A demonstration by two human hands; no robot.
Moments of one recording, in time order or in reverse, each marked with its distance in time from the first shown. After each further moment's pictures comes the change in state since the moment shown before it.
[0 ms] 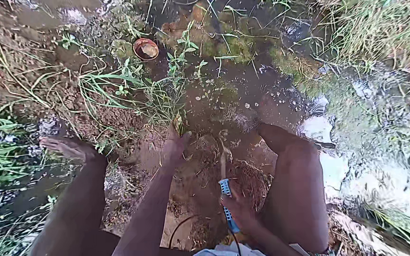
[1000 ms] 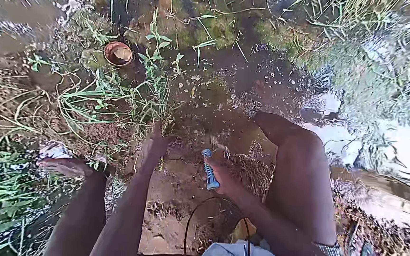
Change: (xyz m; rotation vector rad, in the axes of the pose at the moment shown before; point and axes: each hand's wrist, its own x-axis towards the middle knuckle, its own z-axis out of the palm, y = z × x) left_hand 0.011 0.037 -0.030 0.475 -0.103 0.048; right_hand 0.104 -0.039 0.009 0.564 0.015 0.122
